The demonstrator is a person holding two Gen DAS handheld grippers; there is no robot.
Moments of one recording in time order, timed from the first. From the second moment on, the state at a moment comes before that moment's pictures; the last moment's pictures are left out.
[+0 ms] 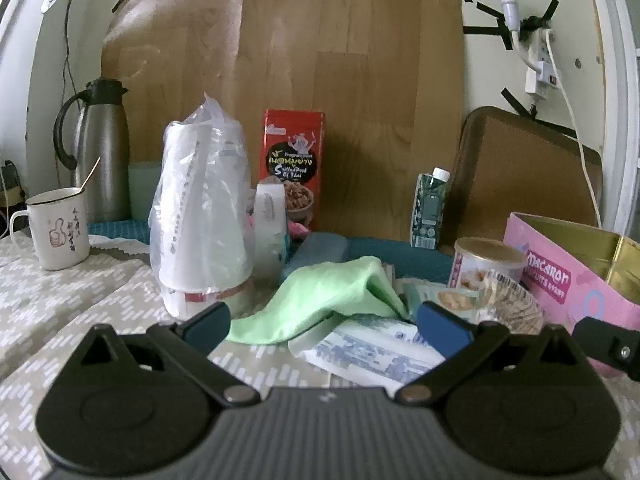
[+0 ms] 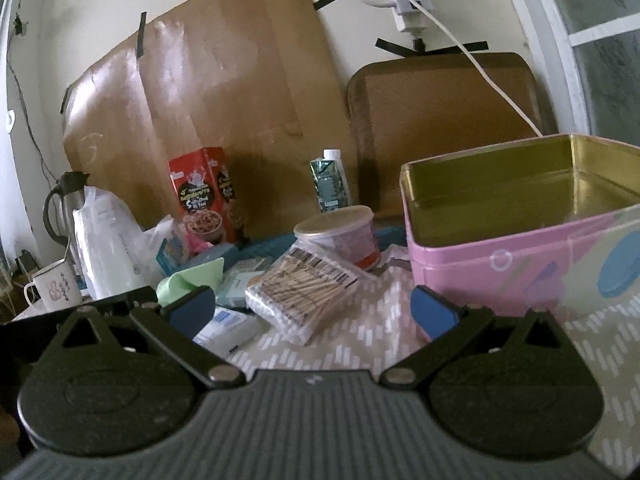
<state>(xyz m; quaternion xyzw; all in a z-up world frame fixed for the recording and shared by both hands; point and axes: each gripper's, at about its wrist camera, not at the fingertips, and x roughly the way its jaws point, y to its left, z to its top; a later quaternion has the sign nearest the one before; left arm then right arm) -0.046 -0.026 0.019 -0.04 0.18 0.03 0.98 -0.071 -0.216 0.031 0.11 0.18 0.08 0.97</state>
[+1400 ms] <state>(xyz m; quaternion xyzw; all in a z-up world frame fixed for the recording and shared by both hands) -0.046 -0.024 0.018 -0.04 0.18 0.01 0.98 -0.074 -0.211 0.032 0.08 0.18 0.08 0.98</state>
